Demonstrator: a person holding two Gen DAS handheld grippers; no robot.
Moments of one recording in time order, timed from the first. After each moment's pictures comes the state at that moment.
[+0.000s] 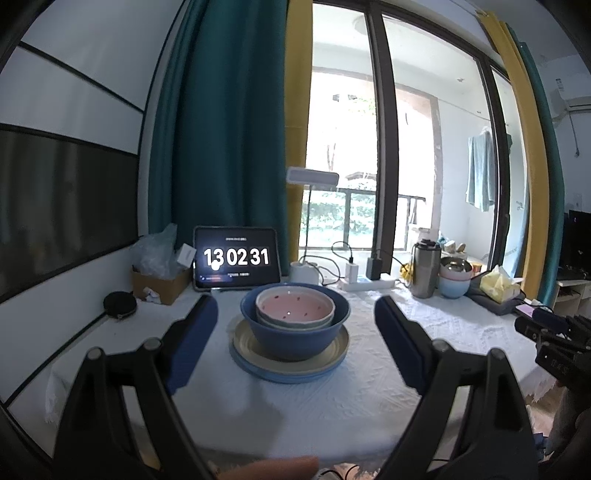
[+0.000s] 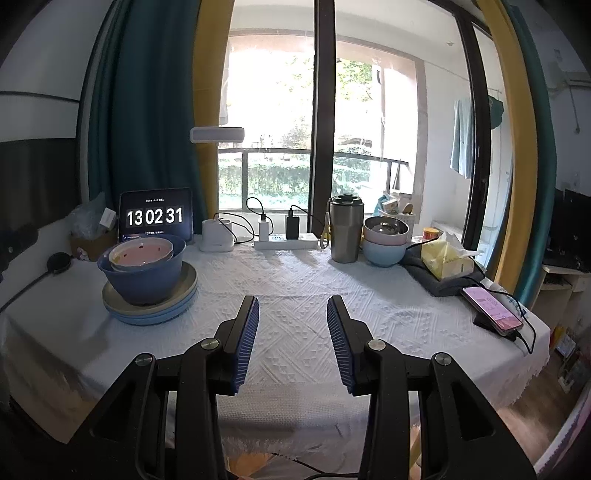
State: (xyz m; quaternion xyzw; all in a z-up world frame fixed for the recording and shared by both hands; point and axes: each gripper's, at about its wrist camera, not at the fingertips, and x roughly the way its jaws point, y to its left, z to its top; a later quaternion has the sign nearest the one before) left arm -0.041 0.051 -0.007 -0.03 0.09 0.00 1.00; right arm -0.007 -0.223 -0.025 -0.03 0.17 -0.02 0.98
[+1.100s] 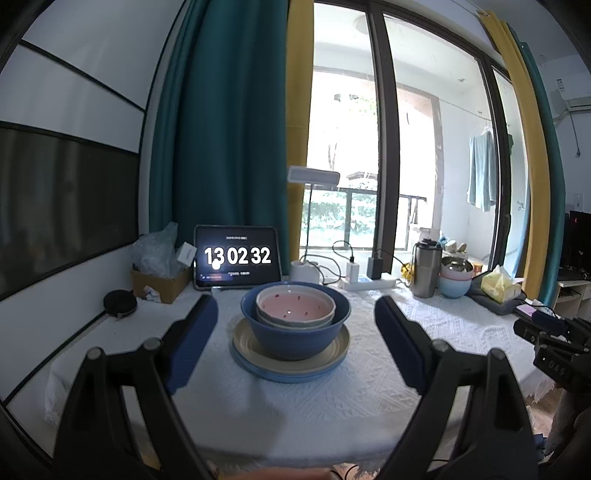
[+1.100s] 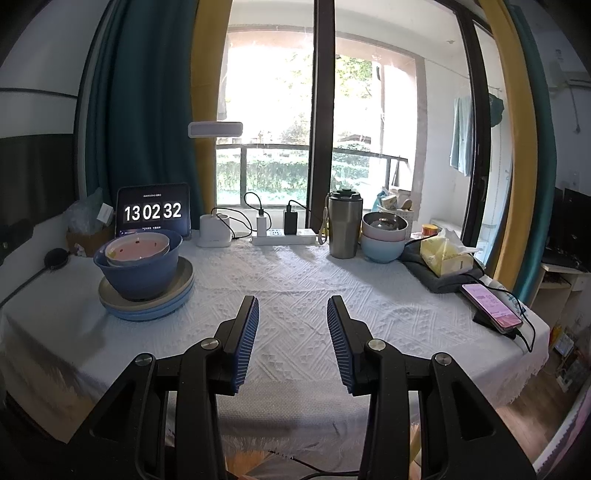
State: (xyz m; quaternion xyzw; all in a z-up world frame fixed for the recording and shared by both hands) left arm -0.042 0.048 -0.007 -0.03 0.09 0.00 1.00; right arm -0.003 -0.229 -0.027 -0.04 0.18 -0.02 0.98
